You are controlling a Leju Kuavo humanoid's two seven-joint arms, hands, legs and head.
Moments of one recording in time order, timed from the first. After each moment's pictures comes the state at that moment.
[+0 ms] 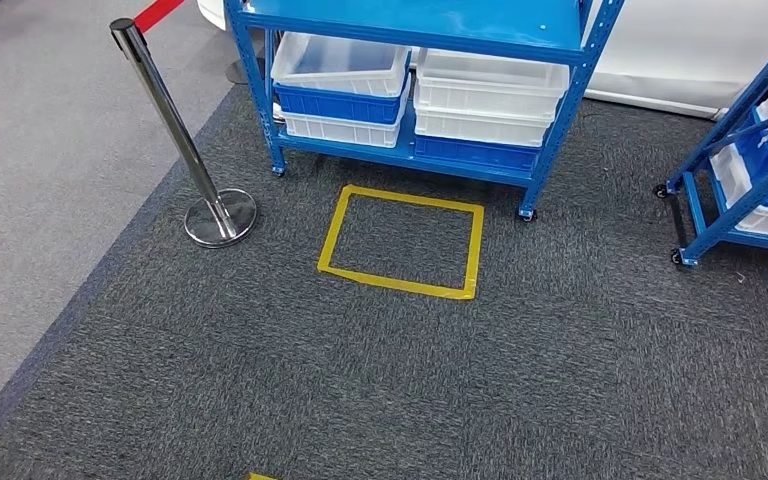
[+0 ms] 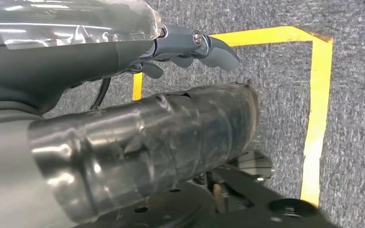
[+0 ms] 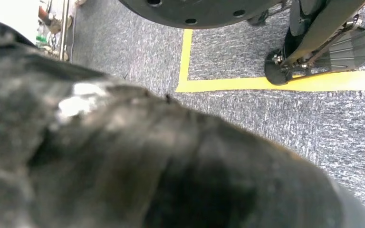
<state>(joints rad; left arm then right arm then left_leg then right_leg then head) -0.07 -0.21 0.97 -0.21 -1.12 0.19 -0.35 -0.04 0.19 -0.93 -0.23 0.80 -0.31 -0.19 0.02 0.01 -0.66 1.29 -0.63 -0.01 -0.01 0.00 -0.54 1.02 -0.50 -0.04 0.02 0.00</state>
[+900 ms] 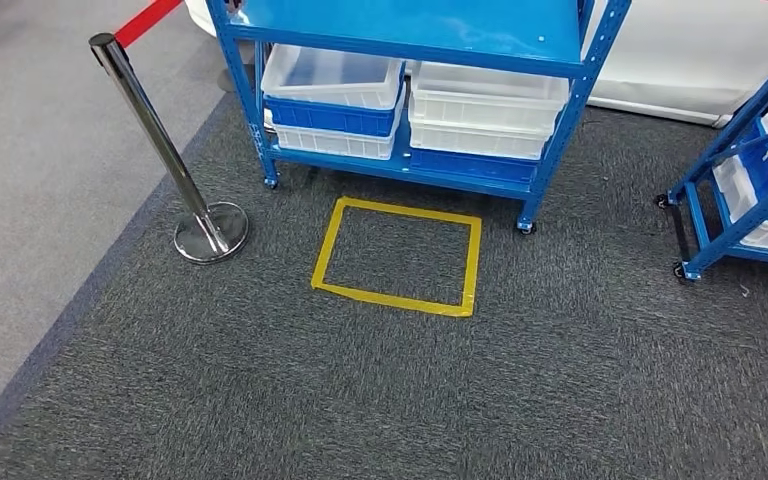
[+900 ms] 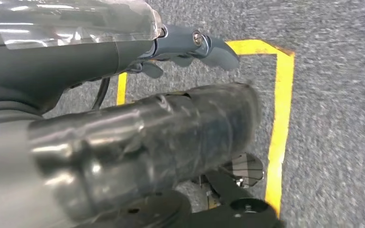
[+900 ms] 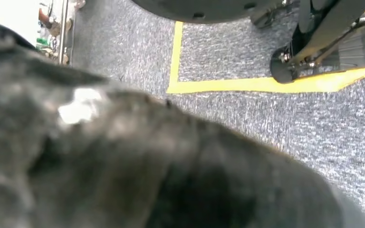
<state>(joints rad) -0.08 -0.22 0.97 -0.21 -1.12 0.19 -0.36 -0.04 0.19 -0.93 -0.23 0.81 -0.31 -0.19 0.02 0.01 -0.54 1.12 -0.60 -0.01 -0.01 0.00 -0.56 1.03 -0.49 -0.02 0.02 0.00</state>
